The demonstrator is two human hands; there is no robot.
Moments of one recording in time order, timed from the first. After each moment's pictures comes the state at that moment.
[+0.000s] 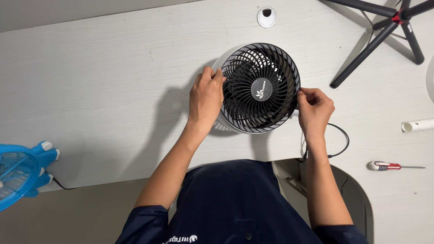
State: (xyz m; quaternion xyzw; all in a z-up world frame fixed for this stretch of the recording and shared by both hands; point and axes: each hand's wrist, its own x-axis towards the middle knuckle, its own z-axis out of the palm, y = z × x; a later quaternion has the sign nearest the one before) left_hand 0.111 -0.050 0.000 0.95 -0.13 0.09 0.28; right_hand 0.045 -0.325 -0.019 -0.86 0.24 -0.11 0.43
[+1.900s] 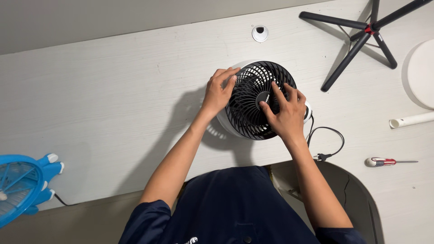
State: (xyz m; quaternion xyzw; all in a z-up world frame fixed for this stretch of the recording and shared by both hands) left_hand 0.133 -0.046 -0.050 0.79 -0.14 -0.02 0.59; right_hand 0.021 -0.257 -0.008 -0.98 0.03 -0.13 0.17
